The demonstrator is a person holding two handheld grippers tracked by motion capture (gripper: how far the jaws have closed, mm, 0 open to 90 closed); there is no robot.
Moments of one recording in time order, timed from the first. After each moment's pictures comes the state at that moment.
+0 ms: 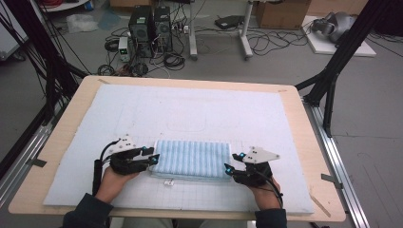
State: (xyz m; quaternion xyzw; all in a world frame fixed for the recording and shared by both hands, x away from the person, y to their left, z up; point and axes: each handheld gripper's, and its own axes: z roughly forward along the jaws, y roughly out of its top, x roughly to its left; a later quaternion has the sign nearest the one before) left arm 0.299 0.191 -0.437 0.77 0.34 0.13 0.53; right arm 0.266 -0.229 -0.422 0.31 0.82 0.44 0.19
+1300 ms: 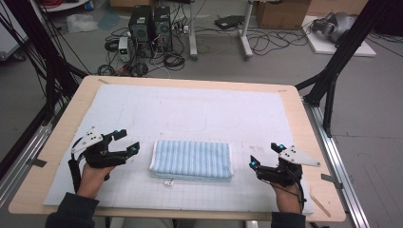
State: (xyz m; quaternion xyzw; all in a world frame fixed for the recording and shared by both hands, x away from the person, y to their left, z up) left arm 0.296 0.243 -0.417 0.68 0.35 0.19 0.61; right arm 0.251 -0.291 -0.401 0.41 0.72 0.48 0.28
